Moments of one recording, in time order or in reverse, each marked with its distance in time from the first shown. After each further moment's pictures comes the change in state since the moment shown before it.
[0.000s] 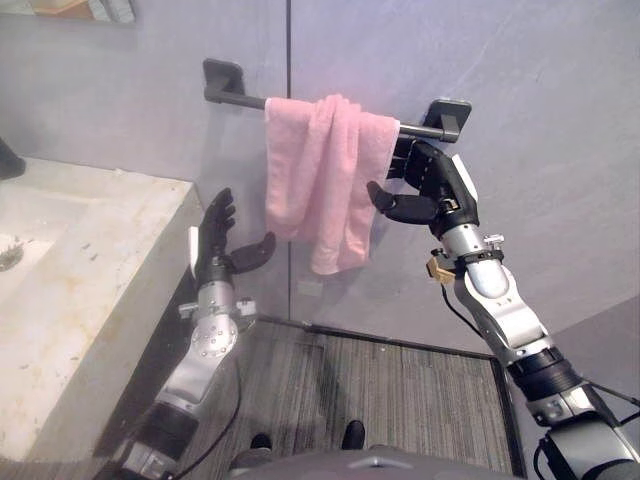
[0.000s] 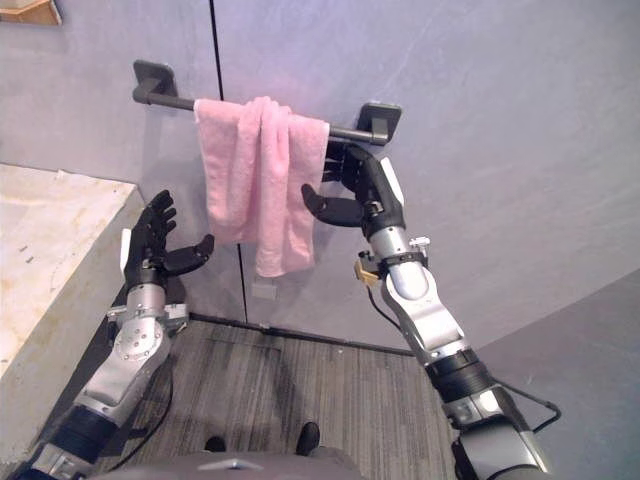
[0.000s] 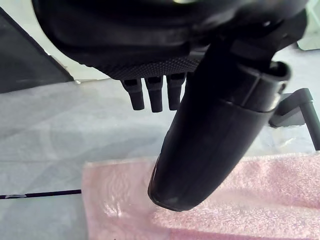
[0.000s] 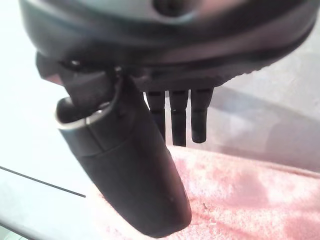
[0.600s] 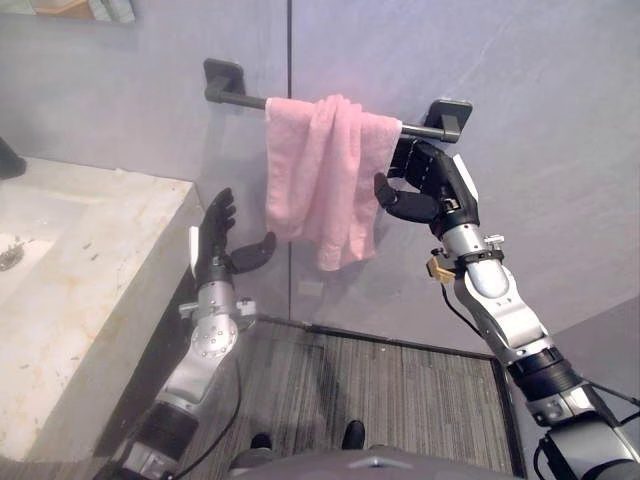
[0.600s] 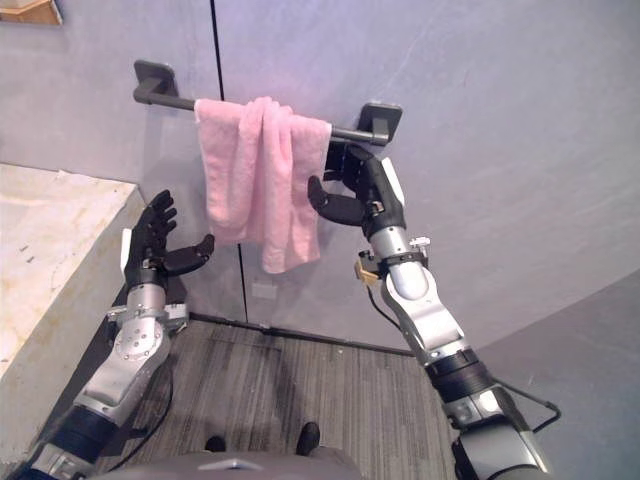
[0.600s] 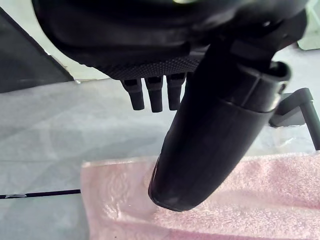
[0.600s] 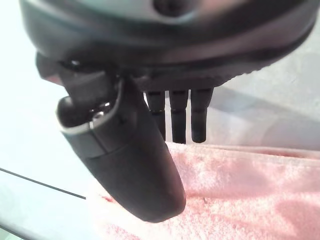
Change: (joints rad) left arm 0.000 0.000 0.000 0.000 0.000 0.000 -0.007; right arm 0.000 0.001 0.000 0.000 -0.002 0.000 -0.008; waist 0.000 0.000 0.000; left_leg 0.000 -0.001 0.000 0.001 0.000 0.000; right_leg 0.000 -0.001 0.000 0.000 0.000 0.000
